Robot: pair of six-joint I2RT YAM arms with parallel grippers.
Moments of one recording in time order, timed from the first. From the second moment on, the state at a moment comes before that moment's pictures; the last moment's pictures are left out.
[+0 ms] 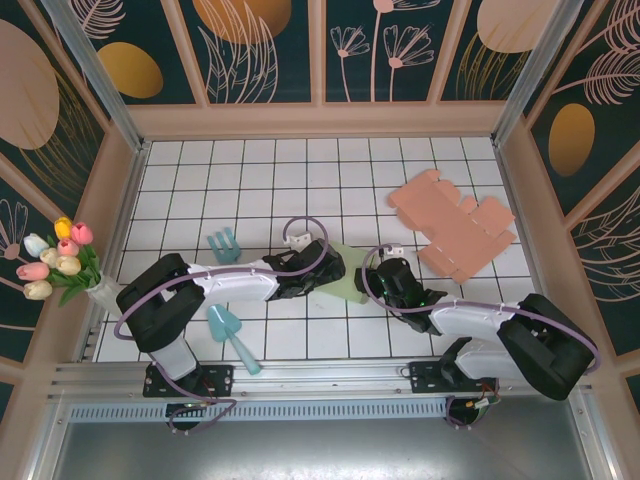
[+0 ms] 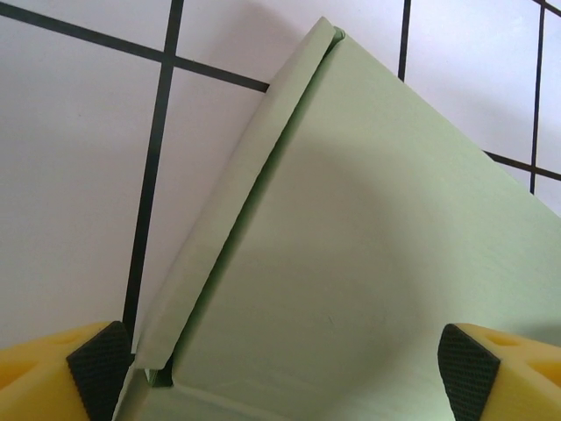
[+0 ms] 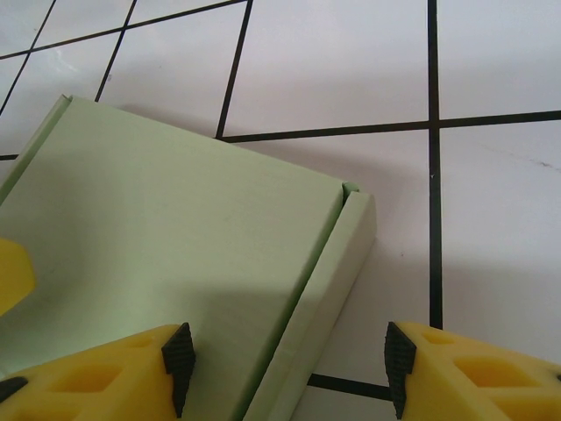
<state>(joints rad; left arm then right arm) -0.97 1.70 0.91 -0.17 -0.24 -1.16 0.78 1.23 0.28 0.29 0.24 0.62</state>
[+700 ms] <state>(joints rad) -0.97 1.70 0.87 -0.15 -0.24 -1.21 0.78 1.24 0.28 0.30 0.24 0.62</state>
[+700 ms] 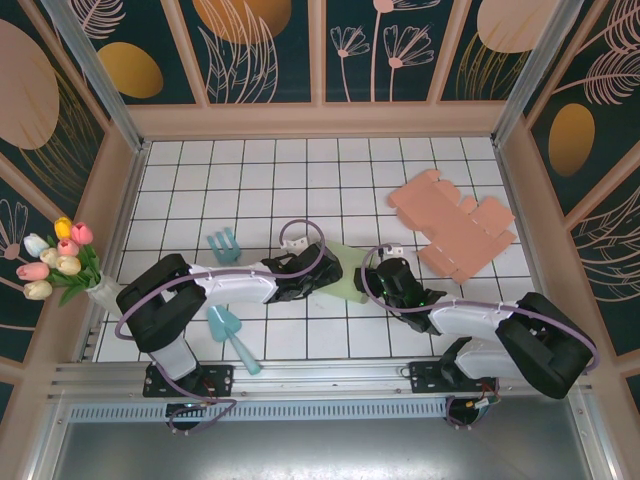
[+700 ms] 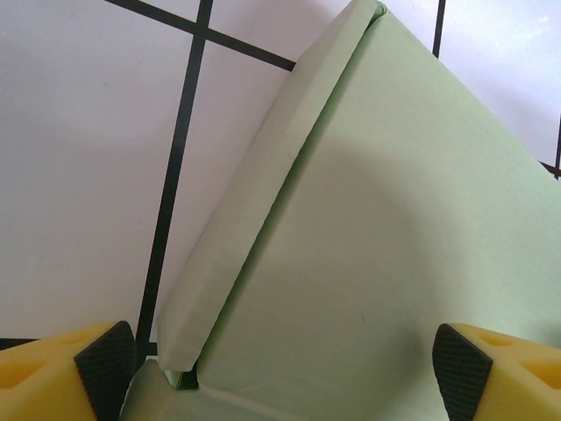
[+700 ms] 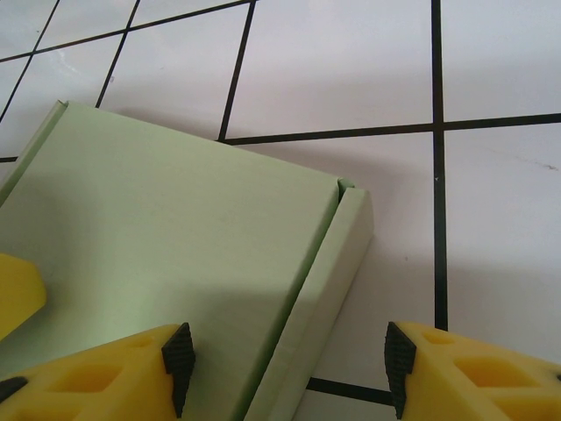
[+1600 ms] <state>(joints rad) -0.95 1.68 1.00 -0.33 -0.32 -1.33 0.78 1.27 0.28 0.33 0.24 0.62</state>
